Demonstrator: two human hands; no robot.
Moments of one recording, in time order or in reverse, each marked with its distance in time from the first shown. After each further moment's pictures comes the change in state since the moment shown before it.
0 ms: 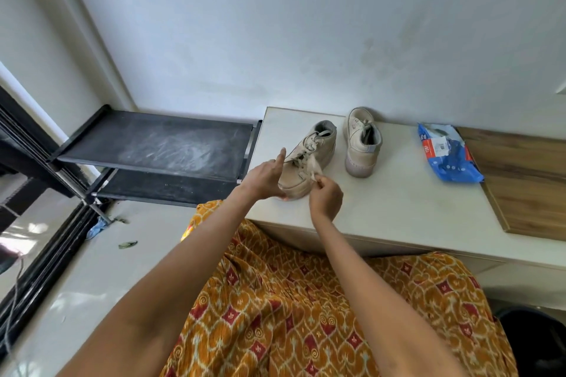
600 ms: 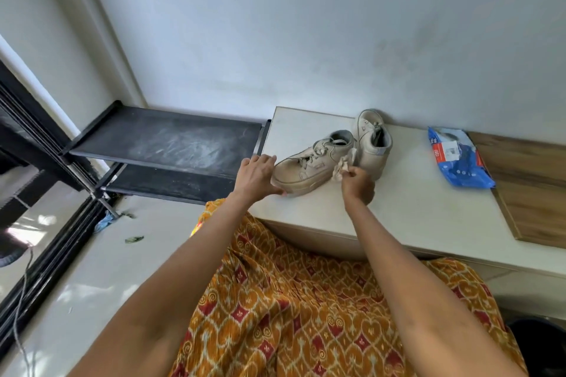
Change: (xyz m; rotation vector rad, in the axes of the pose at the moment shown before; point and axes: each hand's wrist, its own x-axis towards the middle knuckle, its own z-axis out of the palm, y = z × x) left_hand -0.015 -0.030 0.005 0.166 0.158 -0.123; right_hand 0.061 0.011 -0.017 -0.050 0.029 0.155
